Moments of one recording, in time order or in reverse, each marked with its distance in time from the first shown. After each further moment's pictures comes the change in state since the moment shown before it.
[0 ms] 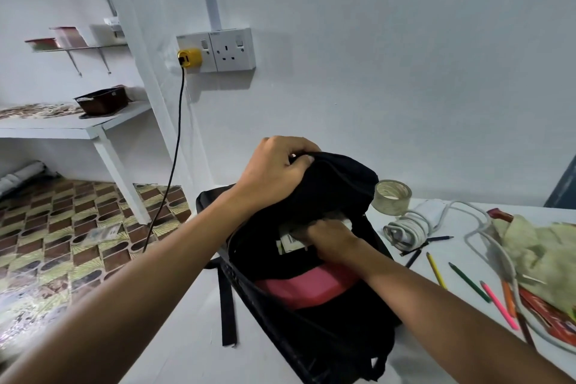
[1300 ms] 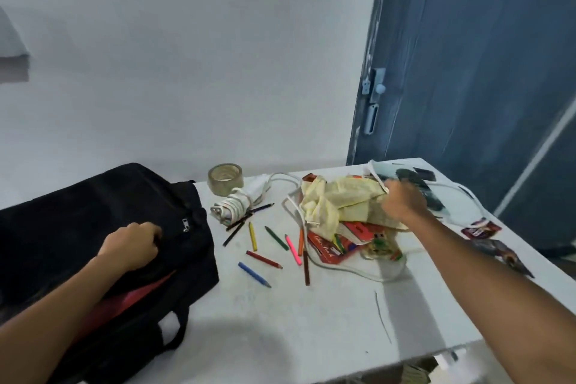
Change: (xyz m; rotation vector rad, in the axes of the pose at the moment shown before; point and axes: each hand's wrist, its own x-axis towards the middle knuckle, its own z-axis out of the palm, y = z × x) left_hand -0.040 -0.057 0.179 0.766 -0.566 -0.350; right_hand -0.365 0.294 0.028 0.193 0.224 1.247
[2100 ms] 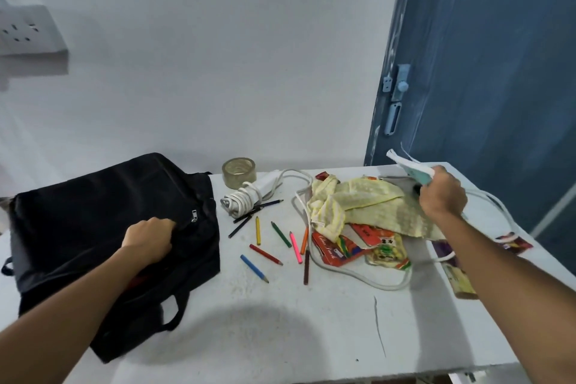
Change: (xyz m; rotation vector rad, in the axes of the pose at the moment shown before) left_hand -0.023 0.028 0.008 0.160 0.017 -0.078; right_hand 0.028 0.032 -0.010 0.286 0.330 0.114
